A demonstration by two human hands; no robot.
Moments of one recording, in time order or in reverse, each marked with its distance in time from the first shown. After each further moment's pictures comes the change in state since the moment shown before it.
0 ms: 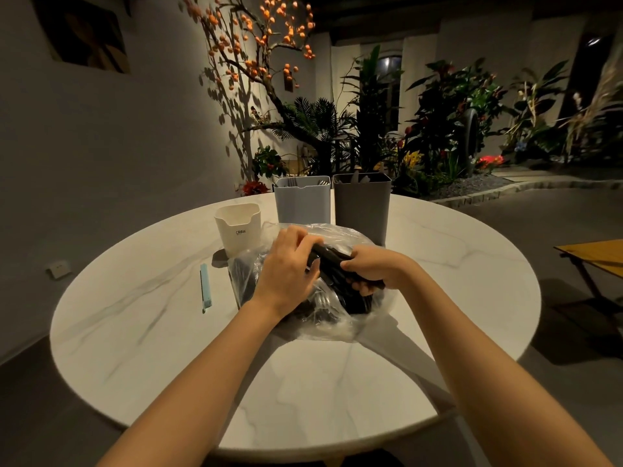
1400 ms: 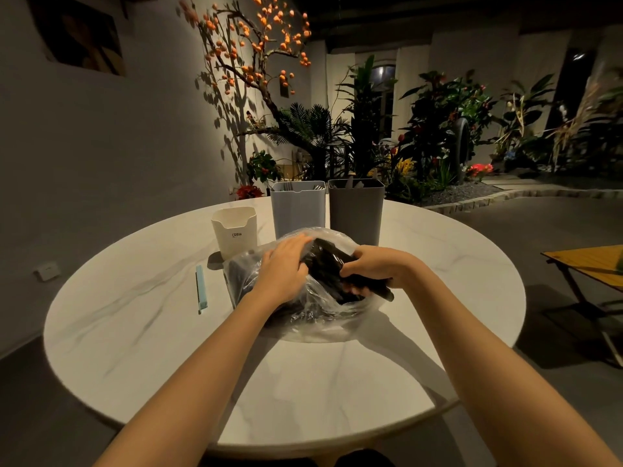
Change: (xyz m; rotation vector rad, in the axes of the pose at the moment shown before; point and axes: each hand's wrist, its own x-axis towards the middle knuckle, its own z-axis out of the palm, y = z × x) left_hand 0.014 -0.006 0.006 -0.079 -0.398 -0.406; right_hand -0.001 0.009 -0.014 -0.013 -0.031 -0.064
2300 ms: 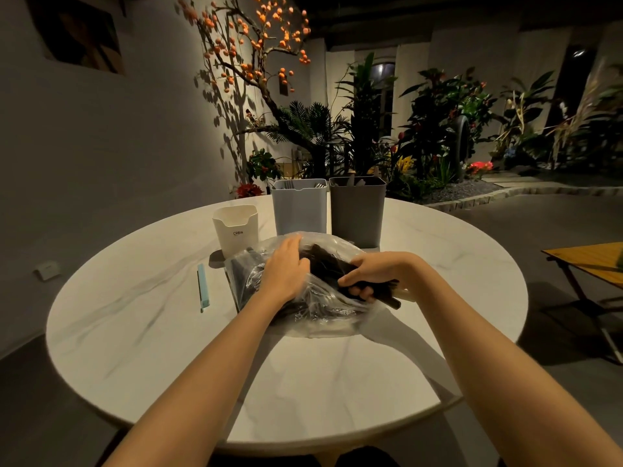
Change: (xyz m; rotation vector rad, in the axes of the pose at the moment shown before) left_hand 0.003 0.001 0.009 -0.078 0.000 -0.167; right_hand 0.005 0.009 0.001 0.070 -0.218 0.057
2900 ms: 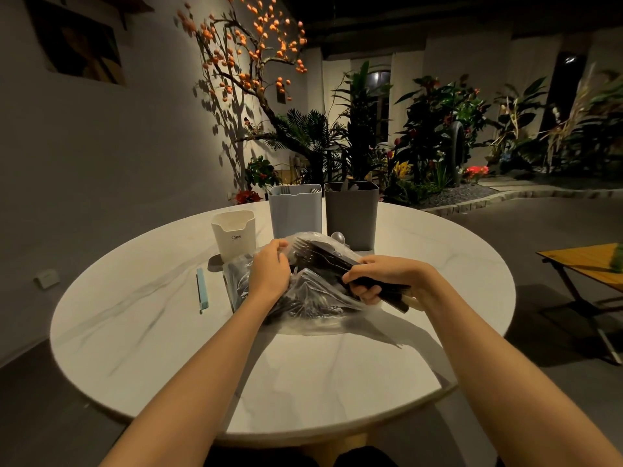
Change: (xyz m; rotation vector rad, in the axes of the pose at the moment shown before) left_hand -0.004 -0.007 -0.007 -0.217 0.259 -0.087; right_hand -0.022 0.018 -0.009 0.168 -0.178 -0.187
